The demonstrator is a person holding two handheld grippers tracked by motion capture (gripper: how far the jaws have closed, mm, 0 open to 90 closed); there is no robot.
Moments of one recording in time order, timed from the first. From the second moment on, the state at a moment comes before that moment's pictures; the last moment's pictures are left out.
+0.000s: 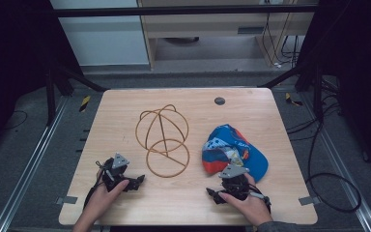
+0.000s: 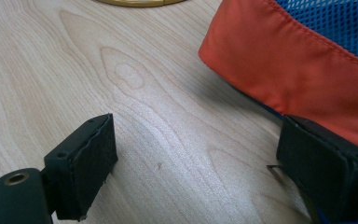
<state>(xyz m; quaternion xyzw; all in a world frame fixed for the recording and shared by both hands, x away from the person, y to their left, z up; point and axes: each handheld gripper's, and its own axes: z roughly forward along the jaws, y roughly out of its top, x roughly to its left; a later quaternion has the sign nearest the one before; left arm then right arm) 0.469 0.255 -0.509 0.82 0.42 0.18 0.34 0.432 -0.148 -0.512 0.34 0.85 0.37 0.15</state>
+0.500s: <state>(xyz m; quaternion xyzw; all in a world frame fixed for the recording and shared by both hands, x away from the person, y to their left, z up) 0.467 0.255 -0.509 0.82 0.42 0.19 0.34 0.429 -0.149 -0.507 0.34 0.85 0.36 0.16</state>
